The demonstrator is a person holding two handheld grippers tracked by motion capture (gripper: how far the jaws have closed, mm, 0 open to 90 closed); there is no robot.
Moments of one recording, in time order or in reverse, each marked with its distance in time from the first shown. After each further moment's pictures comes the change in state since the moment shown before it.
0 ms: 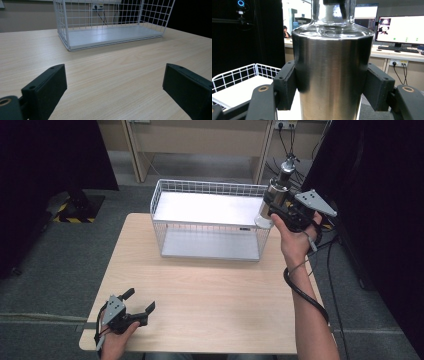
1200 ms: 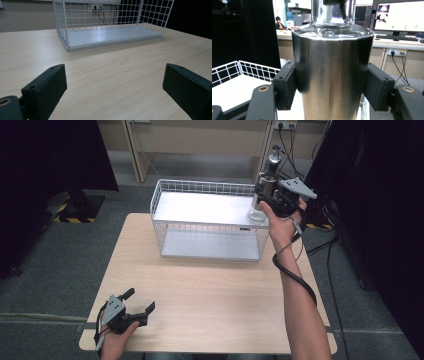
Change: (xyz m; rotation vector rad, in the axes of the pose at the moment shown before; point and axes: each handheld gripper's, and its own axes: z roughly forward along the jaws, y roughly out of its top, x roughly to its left) left arm 0.001 0.000 0.000 -0.002 -0.007 -0.003; right arm -0.005 -0.007 0.060 0.081 -0.043 0.024
